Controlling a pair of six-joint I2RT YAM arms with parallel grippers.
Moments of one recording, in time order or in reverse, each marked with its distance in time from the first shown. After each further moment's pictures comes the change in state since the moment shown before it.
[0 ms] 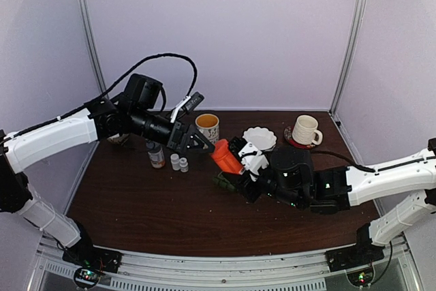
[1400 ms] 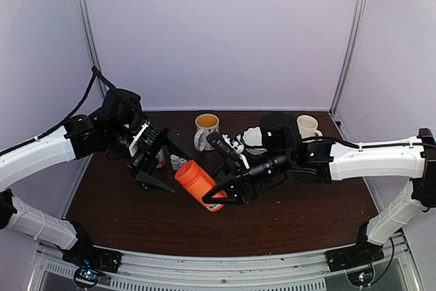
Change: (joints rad) left arm 0.012 -0.235 -0.234 0.043 0.479 1.117; right arm -0.210 0.137 0.202 -0.050 -1.260 0.266
